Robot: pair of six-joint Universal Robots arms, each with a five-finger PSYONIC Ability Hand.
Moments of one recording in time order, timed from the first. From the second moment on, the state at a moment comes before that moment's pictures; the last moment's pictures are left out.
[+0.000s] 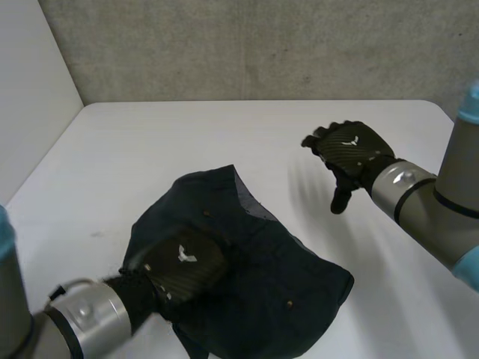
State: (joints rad) left arm 4.21 -1.56 -1.93 3.04 -1.14 3.61; right arm 1.97 -1.24 1.42 0.09 1.35 2.70; left_hand 0.35 0.36 0.40 0.35 0.17; right_hand 0.16 0.21 0.21 0.23 0.06
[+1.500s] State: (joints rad) left arm 4.37 -1.71 -1.29 3.27 -1.43 3.35; right arm 2.13 -0.88 0.45 -0.06 1.43 2.90; left_hand 1.12 1.20 1.19 1.19 1.00; right_hand 1.00 1.18 1.18 1.19 0.98
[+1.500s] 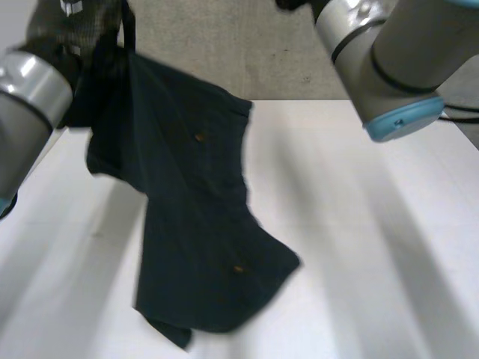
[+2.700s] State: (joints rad) left arm 4.15 -1.50 -1.66 3.22 -1.55 3.60; right arm 2.17 -0.88 0.83 0.14 1.35 3.29; left_hand 1.13 1.20 1.19 1.20 1.00; right_hand 0.98 1.17 1.15 1.19 0.97
